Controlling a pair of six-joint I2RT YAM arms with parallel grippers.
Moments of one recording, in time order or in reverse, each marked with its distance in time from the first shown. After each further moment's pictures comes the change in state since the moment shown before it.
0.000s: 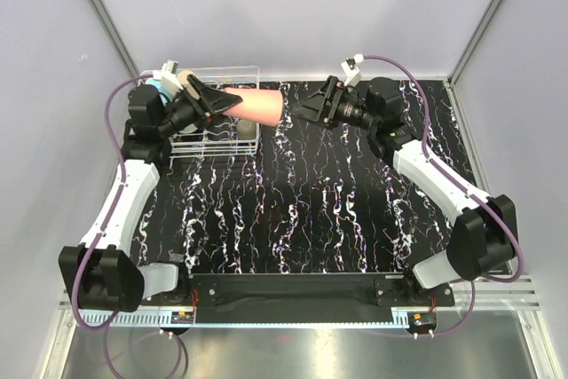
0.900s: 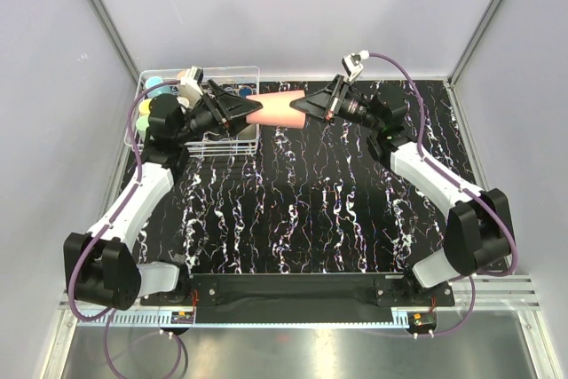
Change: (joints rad) left arm -0.140 0.029 -0.114 0.315 0.056 -0.261; right arm -0.014 0.038 -0.069 0.429 -0.100 0.290
